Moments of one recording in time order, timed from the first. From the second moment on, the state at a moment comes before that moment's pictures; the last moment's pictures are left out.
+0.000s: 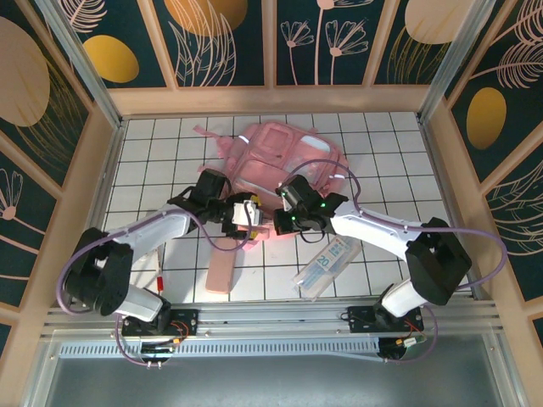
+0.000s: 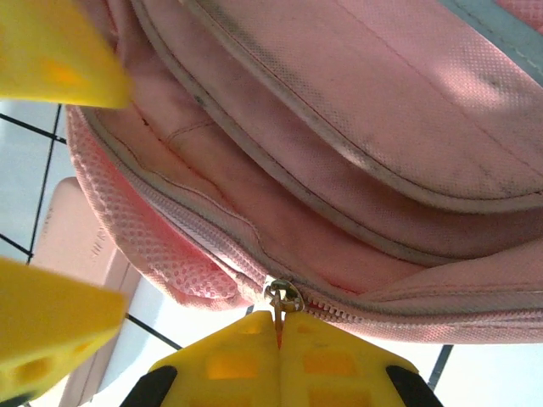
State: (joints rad) left arm -0.52 1.50 0.83 -0.24 0.61 1.07; right arm 0.84 1.51 1.00 -0.45 -0.14 0.55
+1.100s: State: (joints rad) left arm -0.54 1.53 0.84 -0.24 0.56 1.16; right arm 0.39 1.69 0.98 -0.52 0.08 0.50
